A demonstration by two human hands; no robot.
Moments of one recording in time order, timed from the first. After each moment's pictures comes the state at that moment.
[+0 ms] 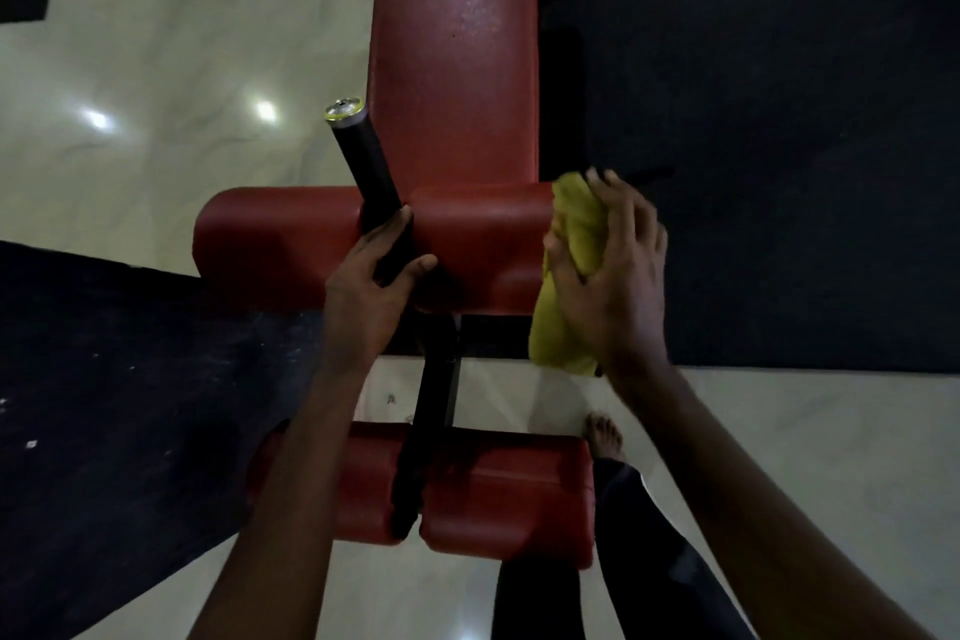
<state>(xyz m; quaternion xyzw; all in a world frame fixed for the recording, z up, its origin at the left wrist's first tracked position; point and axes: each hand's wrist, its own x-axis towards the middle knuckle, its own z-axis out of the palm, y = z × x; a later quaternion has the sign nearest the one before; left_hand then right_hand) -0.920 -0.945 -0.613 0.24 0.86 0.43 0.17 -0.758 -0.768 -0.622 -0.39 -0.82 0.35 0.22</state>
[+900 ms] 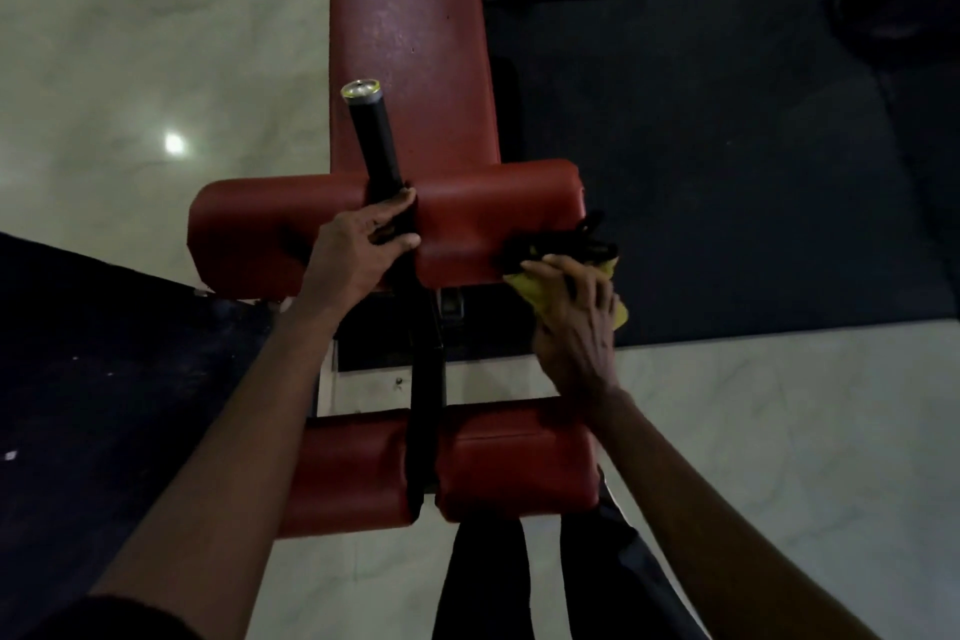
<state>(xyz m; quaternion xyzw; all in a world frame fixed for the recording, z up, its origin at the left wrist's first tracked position) -0.967 -0.965 -0.606 0.37 0.83 0.34 0.24 -0.715 -0.860 -0.656 -0.36 -0.90 0.17 0.19</state>
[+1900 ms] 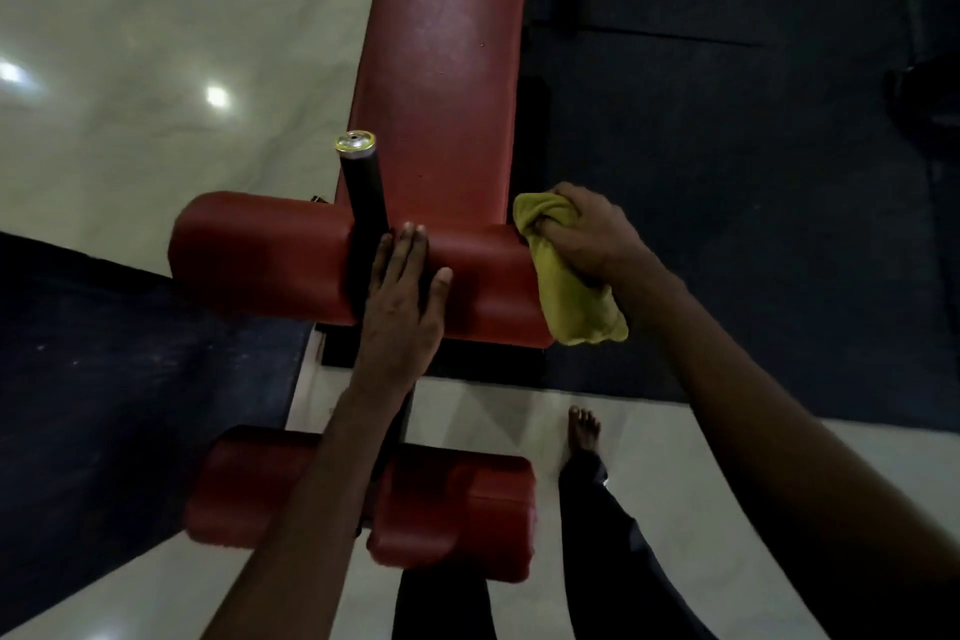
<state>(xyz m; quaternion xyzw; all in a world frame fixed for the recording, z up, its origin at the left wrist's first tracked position) -0.884 -0.904 -0.627 0.27 0.90 0.33 0.12 -0.814 -0.667 -0.583 -0.32 -0.84 0.43 -0.08</state>
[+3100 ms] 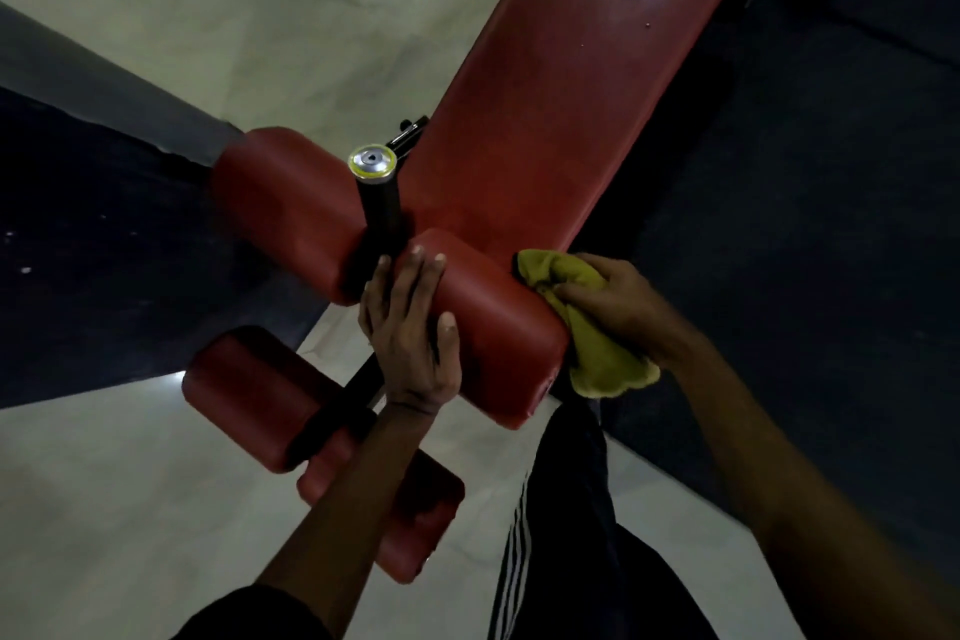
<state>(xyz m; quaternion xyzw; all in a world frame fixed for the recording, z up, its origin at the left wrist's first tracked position) -0.858 -0.833 -0.645 0.08 0.95 0.26 -0.13 -0.870 -0.585 -0.647 -0.21 -0.71 0.57 -0.35</state>
